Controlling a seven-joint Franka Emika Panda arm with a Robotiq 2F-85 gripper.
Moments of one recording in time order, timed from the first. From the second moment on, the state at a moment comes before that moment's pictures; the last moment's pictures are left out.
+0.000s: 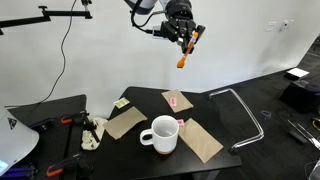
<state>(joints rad) 0.23 0.41 -0.04 -1.67 -0.96 1.40 2.09</state>
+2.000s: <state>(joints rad) 0.13 0.34 -0.01 -1.91 -0.96 1.49 2.09</state>
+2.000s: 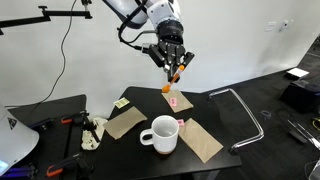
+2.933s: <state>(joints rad) 0.12 0.34 0.01 -1.97 -0.98 1.53 2.08</state>
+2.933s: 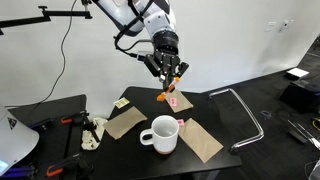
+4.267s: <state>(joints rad) 0.08 0.44 -0.01 -1.99 -1.08 1.70 2.21</state>
